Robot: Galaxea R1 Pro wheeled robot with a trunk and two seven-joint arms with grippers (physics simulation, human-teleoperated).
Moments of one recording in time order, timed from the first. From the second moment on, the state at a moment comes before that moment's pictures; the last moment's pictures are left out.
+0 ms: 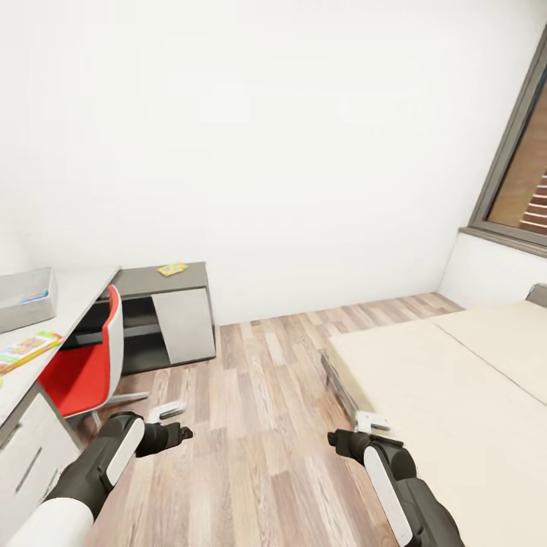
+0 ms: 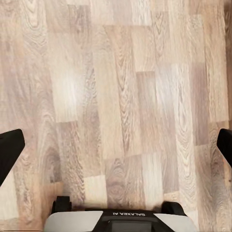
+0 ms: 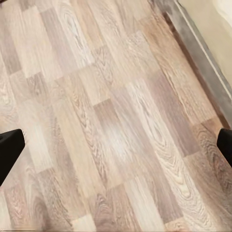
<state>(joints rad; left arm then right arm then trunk) -0.54 0.14 -0.01 -0.85 0.38 0.87 0.01 -0.30 0.06 0.08 -1.28 -0.33 0.78 -0.30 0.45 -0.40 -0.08</state>
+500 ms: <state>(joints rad) -0.54 0.14 -0.01 -0.85 0.39 0.87 0.01 -0.30 0.06 0.08 -1.28 -0.33 0.78 -0.30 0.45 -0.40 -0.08</state>
